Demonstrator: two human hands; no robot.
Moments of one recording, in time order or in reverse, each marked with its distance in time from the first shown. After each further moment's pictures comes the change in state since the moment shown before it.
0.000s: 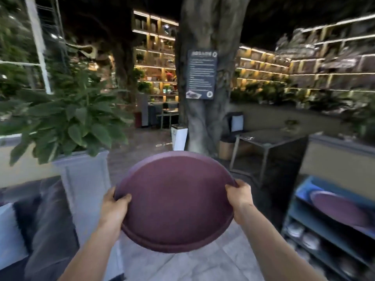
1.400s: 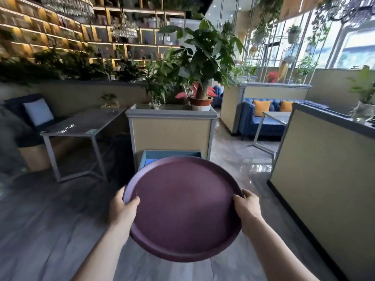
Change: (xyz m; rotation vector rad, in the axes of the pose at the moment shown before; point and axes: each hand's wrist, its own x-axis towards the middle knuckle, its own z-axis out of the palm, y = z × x) left_hand -0.087 -0.101 0.671 0.171 -1.061 -0.039; right_hand 0.217 0.132 -0.430 0.063 1.035 0.291
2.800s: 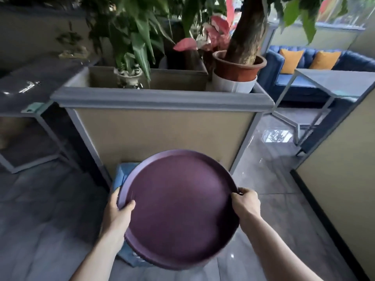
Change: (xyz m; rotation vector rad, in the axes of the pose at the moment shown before) left_hand 0.564 -0.094 0.276 0.113 -0.019 -0.193; right_hand 0.516 -0.042 0.353 -0.335 0.028 0.260
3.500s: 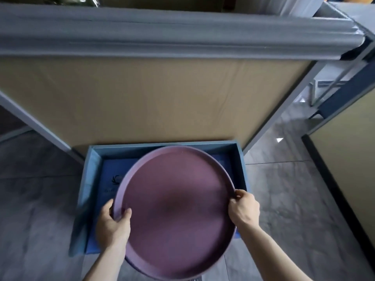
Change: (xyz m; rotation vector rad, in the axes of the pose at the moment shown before) left_hand 0.089 -0.118 0.071 0.357 0.182 -0.218; right_hand 0.115 0.081 0.117 -0.329 -0.008 0.076
